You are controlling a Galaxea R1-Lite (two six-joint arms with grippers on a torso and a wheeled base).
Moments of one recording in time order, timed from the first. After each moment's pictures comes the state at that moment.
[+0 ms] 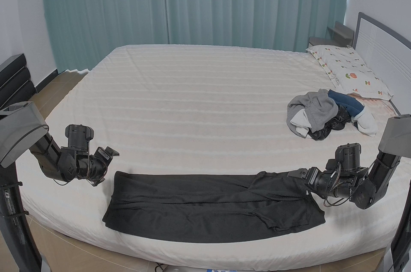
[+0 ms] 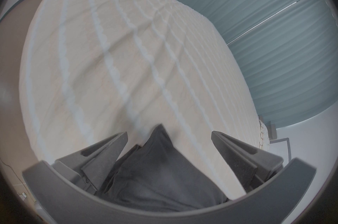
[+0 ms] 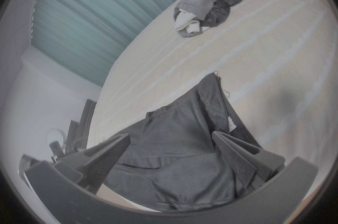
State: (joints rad) left arm 0.02 2.19 -0.86 -0.56 -0.06 -0.98; right arm 0.16 2.14 -0.47 -1.02 0.24 0.70
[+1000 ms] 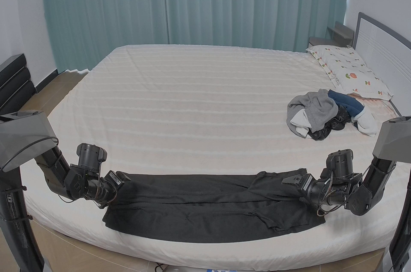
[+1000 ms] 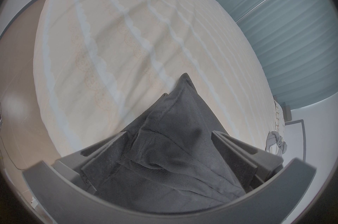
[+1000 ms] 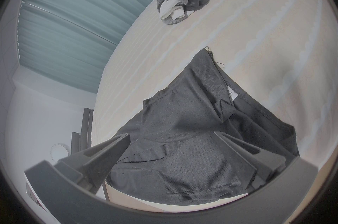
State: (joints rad) left arm -0.09 2.17 -0.69 -0.55 -0.03 -0.96; right arm 0.25 2.14 -0.45 -0.99 0.17 0.90
